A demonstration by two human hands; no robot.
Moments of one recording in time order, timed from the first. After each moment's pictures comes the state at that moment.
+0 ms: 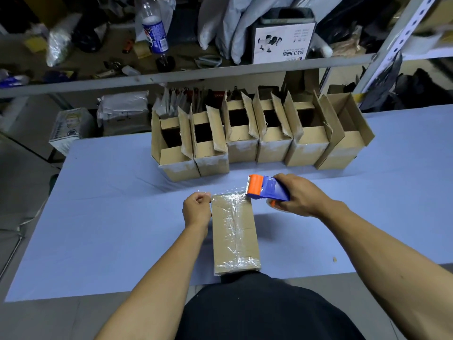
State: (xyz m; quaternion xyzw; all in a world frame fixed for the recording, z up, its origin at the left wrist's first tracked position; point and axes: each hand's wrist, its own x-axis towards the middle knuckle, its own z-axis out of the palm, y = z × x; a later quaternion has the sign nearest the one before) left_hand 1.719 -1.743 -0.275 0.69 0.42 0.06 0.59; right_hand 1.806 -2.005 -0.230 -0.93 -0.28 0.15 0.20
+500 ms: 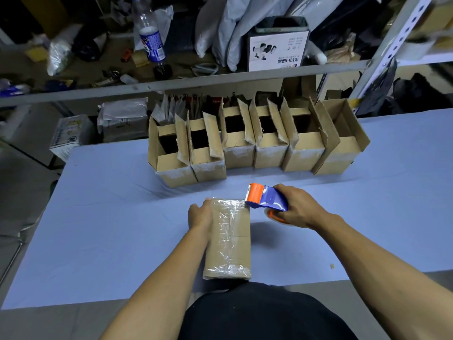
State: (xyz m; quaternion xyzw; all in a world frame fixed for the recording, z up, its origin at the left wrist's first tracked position) left_hand 1.731 -1.754 -0.280 0.63 0.50 -0.05 0.59; right_hand 1.795 -2.010 -0.234 -0.93 -0.24 0.15 0.24
